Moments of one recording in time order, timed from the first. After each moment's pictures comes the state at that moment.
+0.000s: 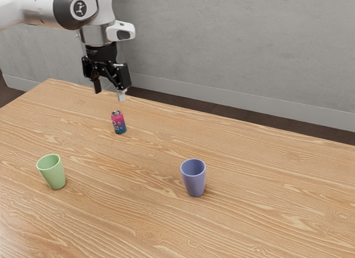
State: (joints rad) arm -0.12 0.05 0.07 -1.58 0.01 1.55 0.05
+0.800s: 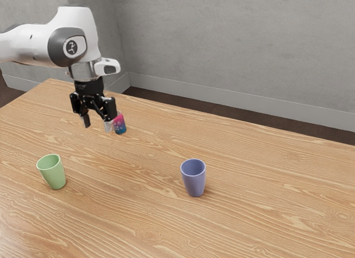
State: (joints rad) arm -0.01 -0.01 0.08 -1.90 -0.04 1.73 0.04
